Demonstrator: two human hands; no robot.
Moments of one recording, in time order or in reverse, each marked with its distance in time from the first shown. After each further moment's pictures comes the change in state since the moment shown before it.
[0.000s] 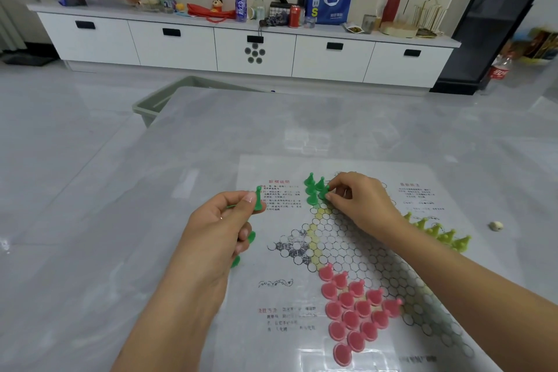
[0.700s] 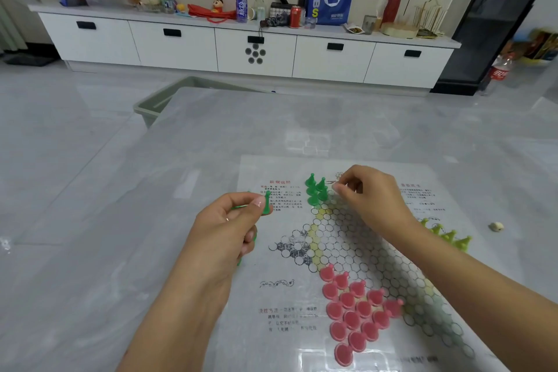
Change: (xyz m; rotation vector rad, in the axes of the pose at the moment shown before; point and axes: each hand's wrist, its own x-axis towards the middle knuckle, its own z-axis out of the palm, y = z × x) left_hand 0.000 0.000 0.003 0.018 -0.023 -0.001; right_hand -0.006 -0.010 -0.013 0.047 0.101 0.063
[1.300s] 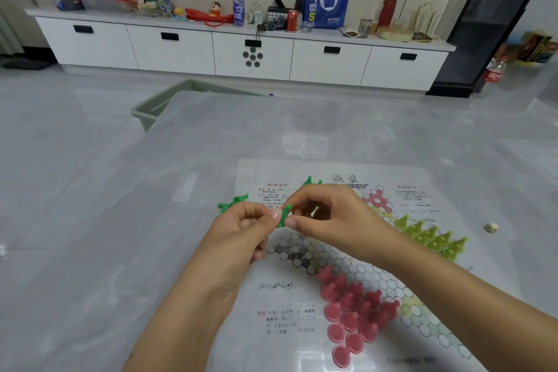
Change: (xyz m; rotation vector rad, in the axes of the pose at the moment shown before) left_hand -0.005 -0.001 0.010 0.028 -0.106 -0.049; right_hand -0.032 -0.061 -0.009 0.521 -0.427 -0.194
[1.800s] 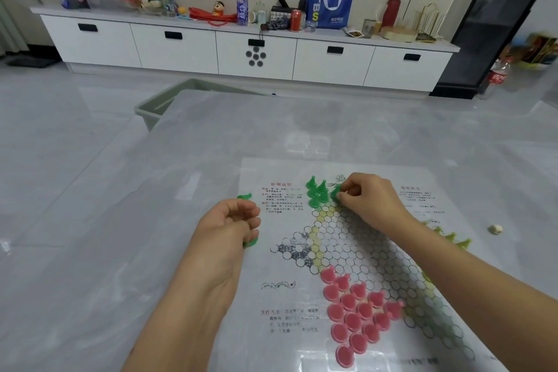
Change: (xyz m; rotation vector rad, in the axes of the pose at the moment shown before) left_hand 0.010 -0.002 -0.005 -0.118 0.183 0.042; right_hand 0.023 0.081 -0.042 -0.517 0.366 0.370
